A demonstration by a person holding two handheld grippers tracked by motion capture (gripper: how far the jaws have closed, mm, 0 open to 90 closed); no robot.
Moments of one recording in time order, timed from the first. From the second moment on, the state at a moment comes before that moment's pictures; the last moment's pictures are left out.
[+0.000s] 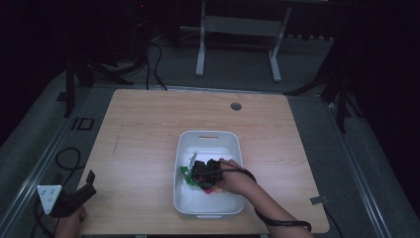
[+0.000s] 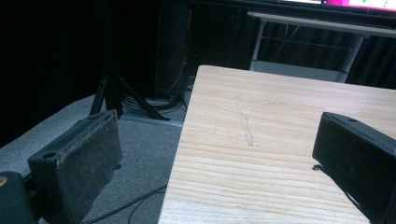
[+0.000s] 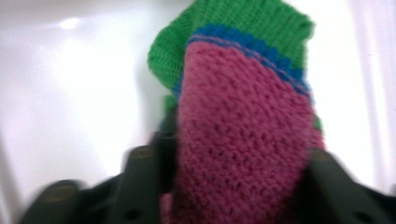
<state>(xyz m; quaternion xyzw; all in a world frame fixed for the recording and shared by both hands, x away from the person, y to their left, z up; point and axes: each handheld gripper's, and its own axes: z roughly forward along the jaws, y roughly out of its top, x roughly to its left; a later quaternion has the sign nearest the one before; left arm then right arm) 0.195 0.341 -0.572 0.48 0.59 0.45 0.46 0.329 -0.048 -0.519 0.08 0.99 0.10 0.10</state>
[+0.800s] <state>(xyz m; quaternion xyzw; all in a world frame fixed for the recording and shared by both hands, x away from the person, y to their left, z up) 0.195 0.341 -0.572 0.48 0.59 0.45 0.46 0.331 -0.092 -0.417 0.11 0.96 0.25 0.12</state>
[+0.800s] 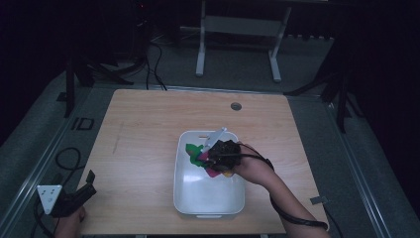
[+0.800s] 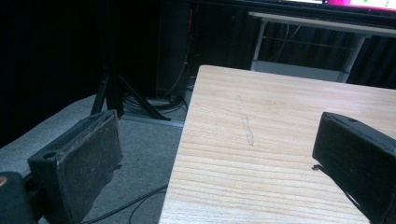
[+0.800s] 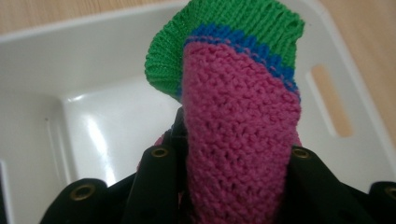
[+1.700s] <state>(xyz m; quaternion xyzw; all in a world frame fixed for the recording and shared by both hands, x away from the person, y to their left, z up) 0.195 0.341 -0.572 0.48 0.59 0.46 0.46 0.344 -0.154 -0.378 0.16 0.93 0.29 0.17</state>
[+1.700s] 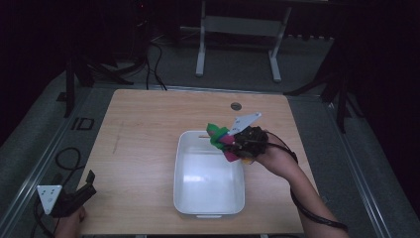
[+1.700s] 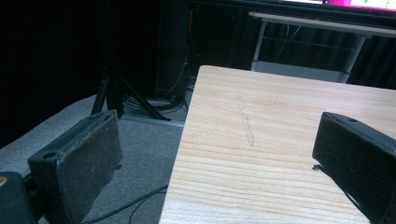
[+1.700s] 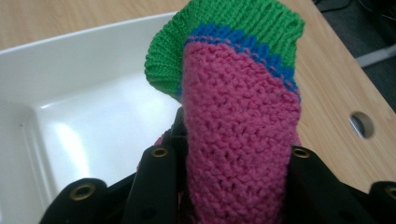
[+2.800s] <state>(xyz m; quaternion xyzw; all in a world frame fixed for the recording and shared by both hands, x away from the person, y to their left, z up) 0.195 0.340 -0.572 0.48 0.59 0.46 0.46 0.368 -0.275 -0.401 0.31 0.88 0.28 0.21</state>
